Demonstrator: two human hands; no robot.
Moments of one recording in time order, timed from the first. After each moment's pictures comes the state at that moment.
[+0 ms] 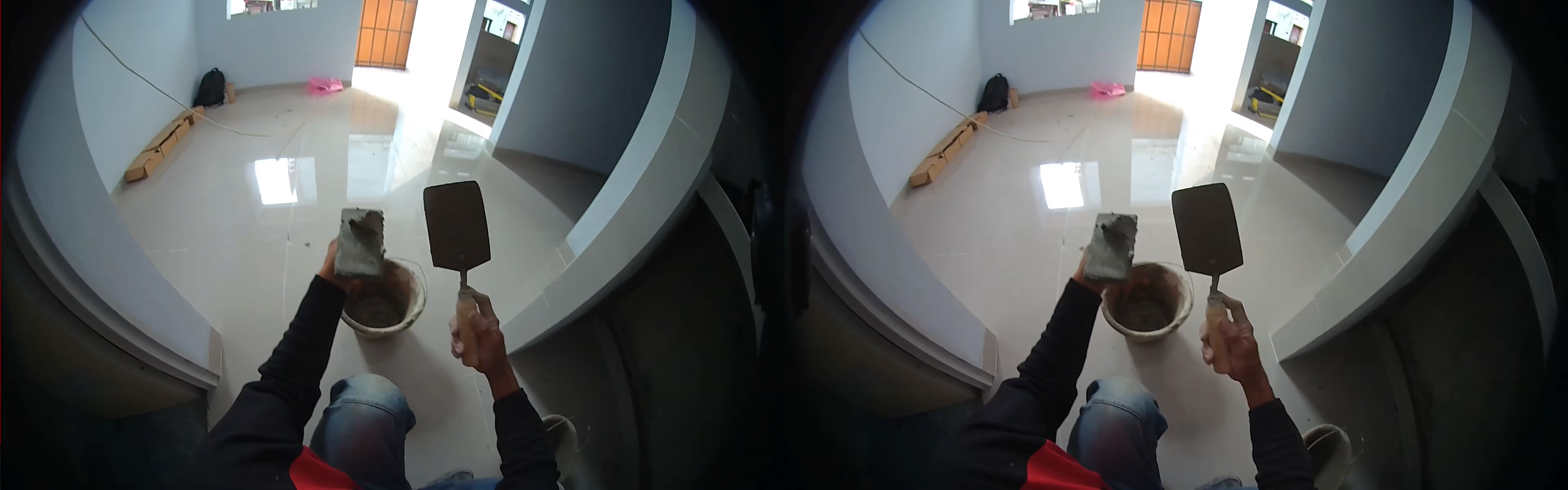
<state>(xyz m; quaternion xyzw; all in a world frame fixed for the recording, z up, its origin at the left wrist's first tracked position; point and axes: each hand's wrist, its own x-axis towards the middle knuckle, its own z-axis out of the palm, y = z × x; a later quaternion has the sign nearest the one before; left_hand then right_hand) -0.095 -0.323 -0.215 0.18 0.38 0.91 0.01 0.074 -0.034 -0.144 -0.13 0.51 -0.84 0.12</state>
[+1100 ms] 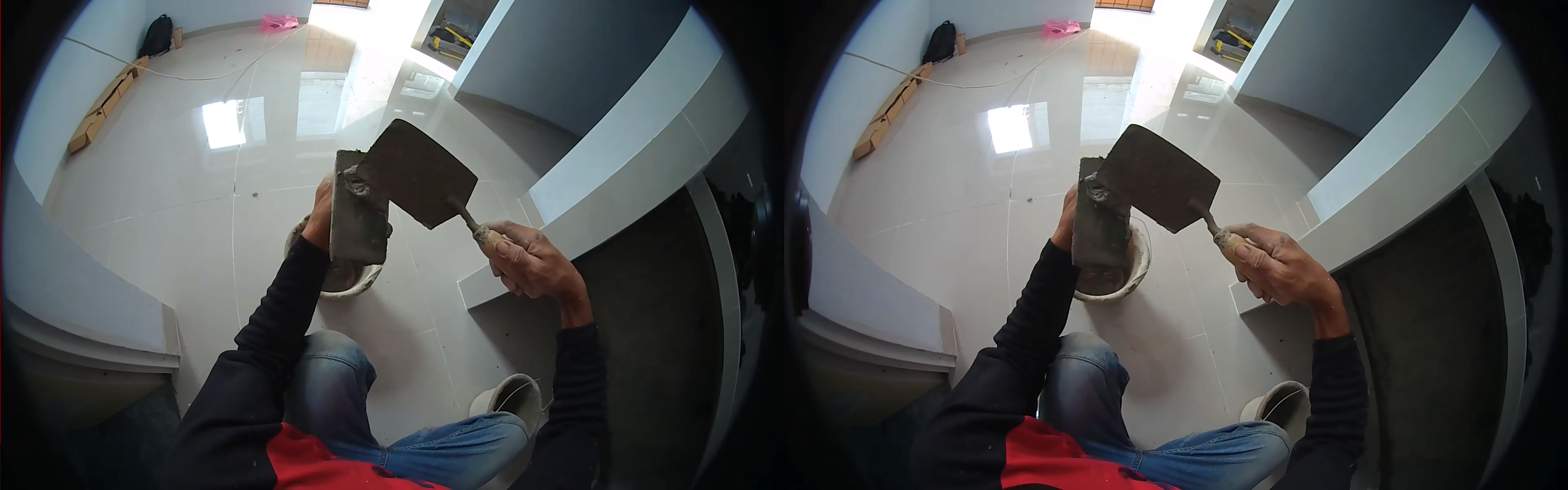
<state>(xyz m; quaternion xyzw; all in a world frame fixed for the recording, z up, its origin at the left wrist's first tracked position) -0.069 -0.273 -0.142 0.20 0.46 0.86 0.06 0.048 0.005 0.026 -0.10 0.86 -0.46 0.20</state>
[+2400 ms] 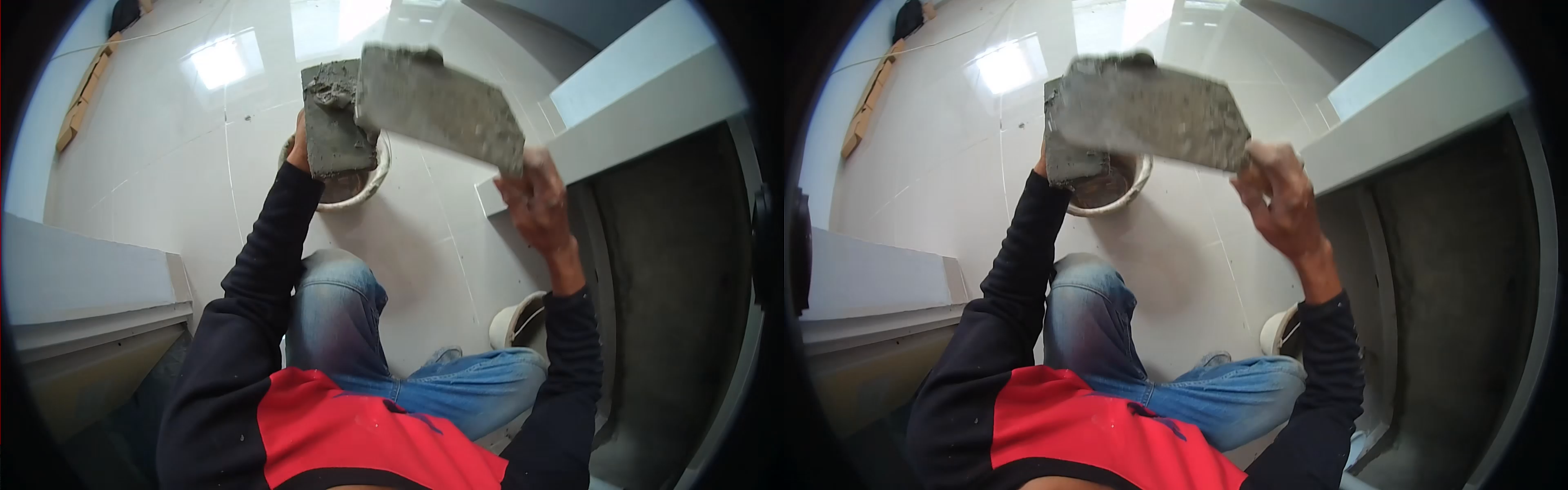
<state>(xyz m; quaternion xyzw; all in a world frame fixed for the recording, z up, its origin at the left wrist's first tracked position) -0.078 -0.259 -0.209 0.20 0.15 0.94 0.25 0.070 0.033 -0.076 -0.28 0.90 -0.22 -0.25</state>
